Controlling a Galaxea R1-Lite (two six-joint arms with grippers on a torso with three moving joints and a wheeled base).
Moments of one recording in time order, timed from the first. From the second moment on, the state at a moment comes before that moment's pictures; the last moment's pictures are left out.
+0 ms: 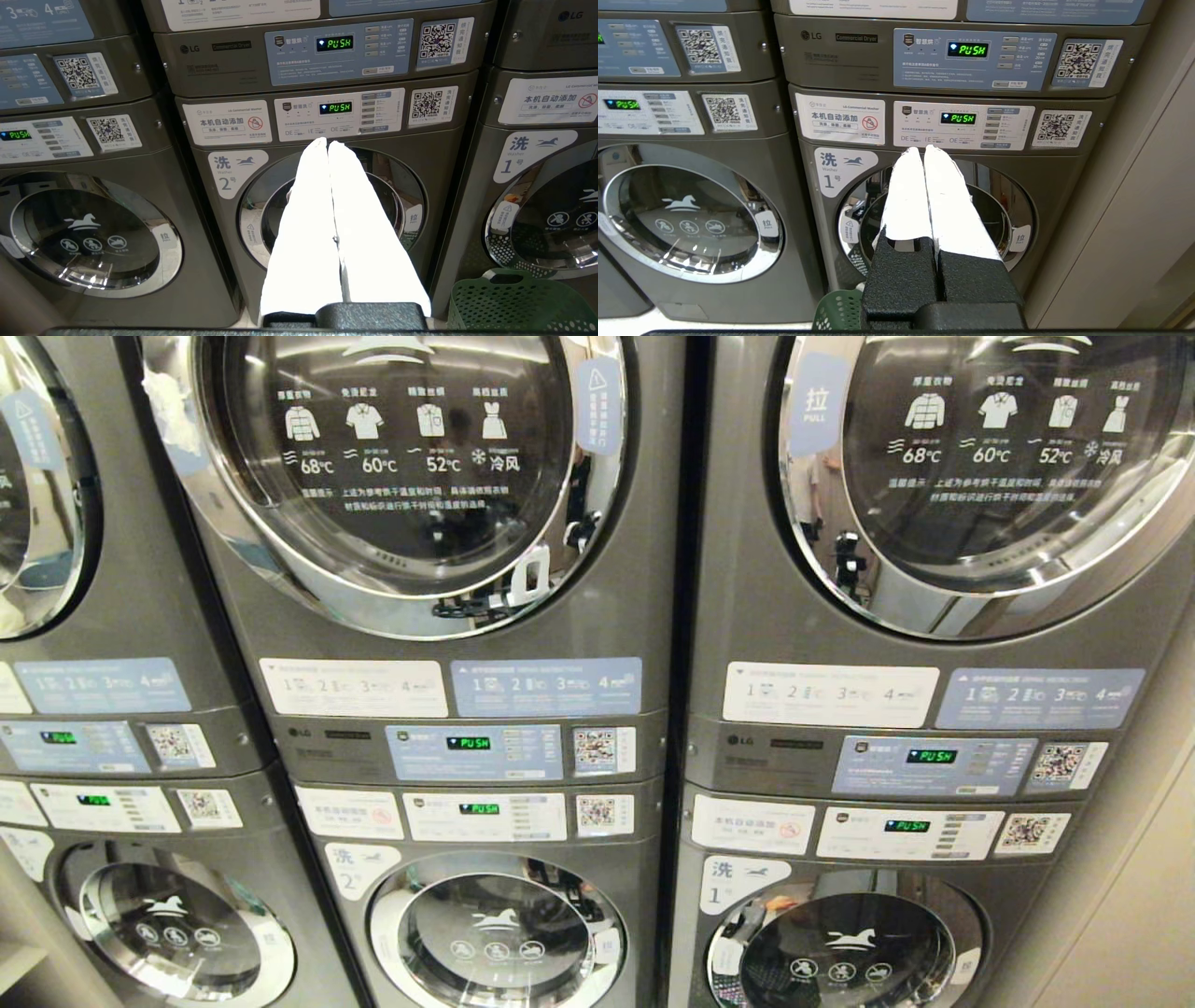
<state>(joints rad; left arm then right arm) 0.00 0.00 0.00 0.00 -0.03 0.10 -0.01 0.00 -0.01 0.03 0.00 -0.01</state>
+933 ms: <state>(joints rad) 0.00 0.00 0.00 0.00 -0.02 0.08 -0.01 0.00 -0.01 0.03 0.00 -0.01</state>
